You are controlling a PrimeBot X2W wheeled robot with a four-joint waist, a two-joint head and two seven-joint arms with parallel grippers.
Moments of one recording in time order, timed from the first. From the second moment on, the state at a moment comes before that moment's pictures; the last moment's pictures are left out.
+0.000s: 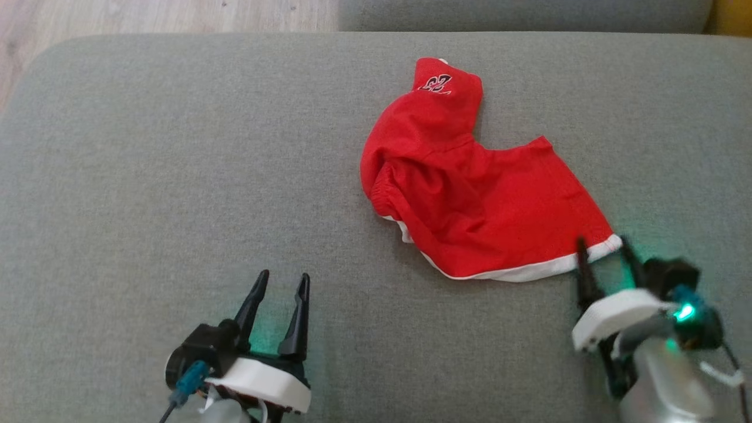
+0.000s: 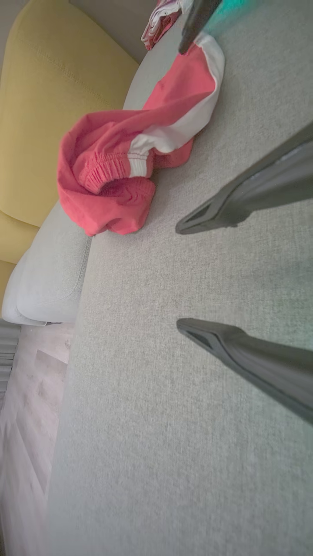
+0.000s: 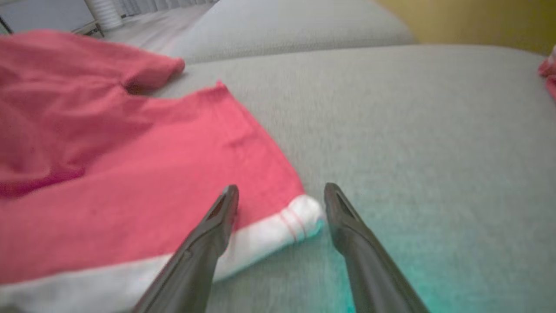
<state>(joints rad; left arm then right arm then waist) -0.12 0.05 -0.32 0.44 -0.33 -0.13 -0.25 -0.32 -0.06 -0.09 0.78 0.05 0.13 -0.25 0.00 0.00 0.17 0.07</state>
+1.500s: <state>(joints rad) -0.47 0.18 -0.84 0.48 -0.66 -0.13 -0.25 -0.30 -0.05 -0.15 0.56 0.10 0.13 -0.26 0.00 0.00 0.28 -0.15</state>
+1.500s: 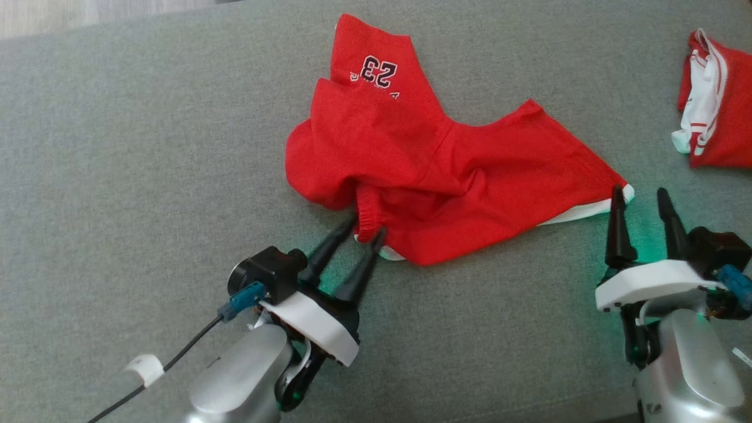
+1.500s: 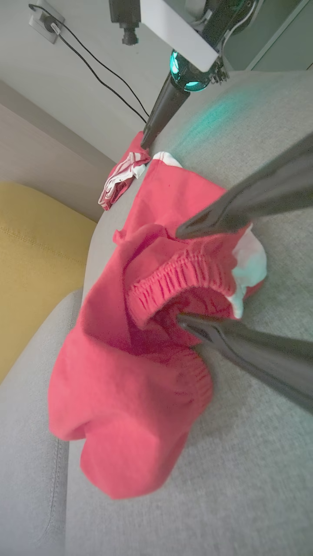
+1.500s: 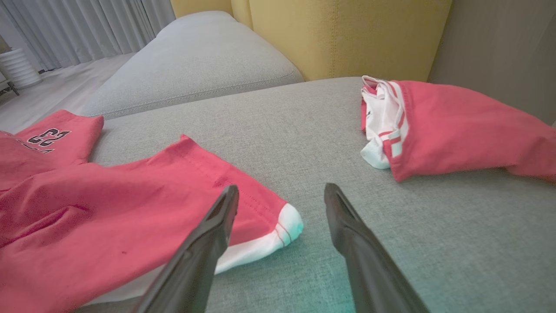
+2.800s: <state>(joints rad) -0.39 0.17 -0.49 0.60 -0.46 -0.12 -0.25 -0.22 -0.05 -0.04 0.50 0.19 0.13 -0.26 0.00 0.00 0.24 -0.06</state>
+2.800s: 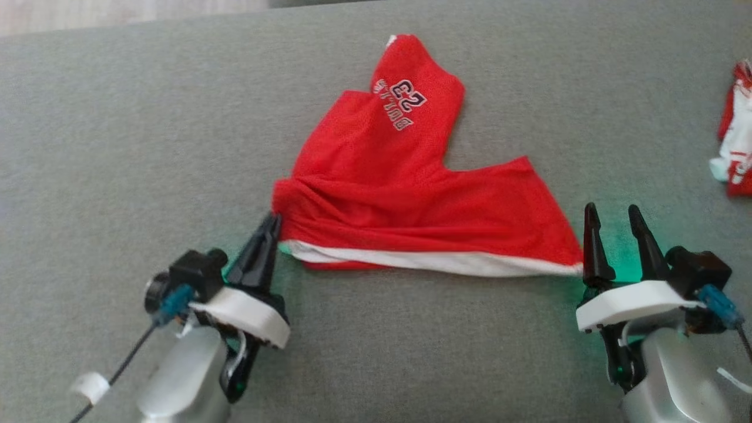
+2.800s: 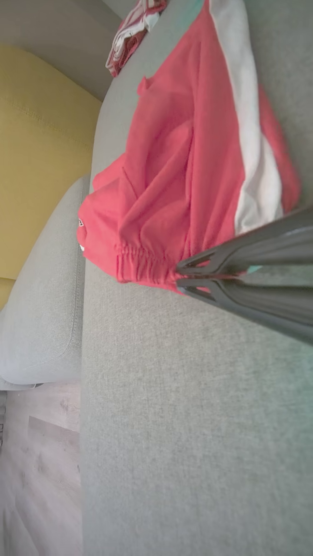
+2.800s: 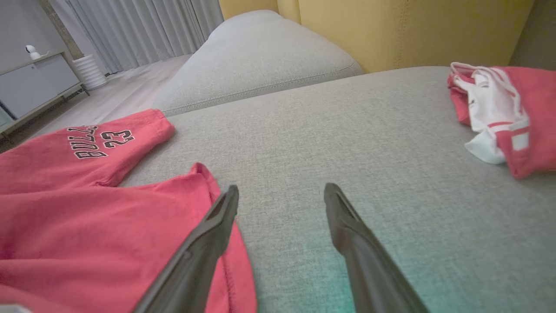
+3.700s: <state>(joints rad) -0.04 0.10 -0.16 0.44 -0.21 -0.03 -0.25 -0.09 -0.05 -0.01 0.38 0.14 0.13 -0.26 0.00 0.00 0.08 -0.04</state>
